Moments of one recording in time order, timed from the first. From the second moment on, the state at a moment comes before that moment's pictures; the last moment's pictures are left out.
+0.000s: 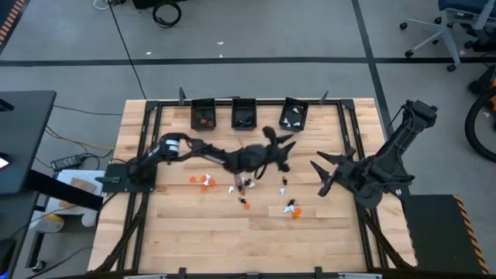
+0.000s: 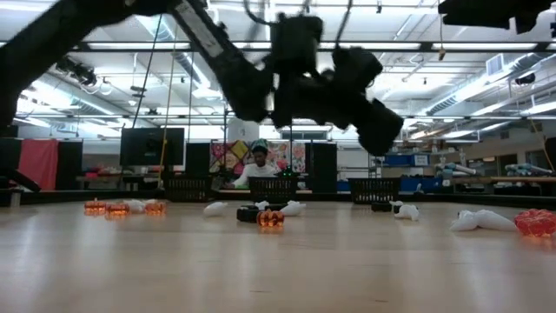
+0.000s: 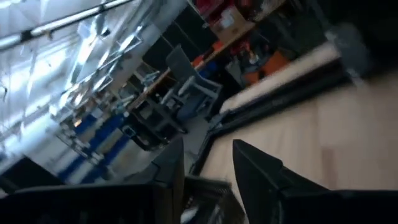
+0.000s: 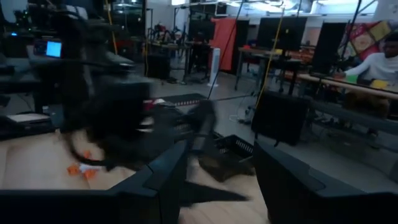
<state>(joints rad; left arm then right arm) 0.01 2.28 1.39 0.96 -0.52 0.76 0.86 0.91 0.52 -0.05 1.55 0.34</state>
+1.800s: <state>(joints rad) -0.28 1.92 0.76 0.56 -0.01 0.24 0.80 0.93 0.52 0.01 1.49 0.35</state>
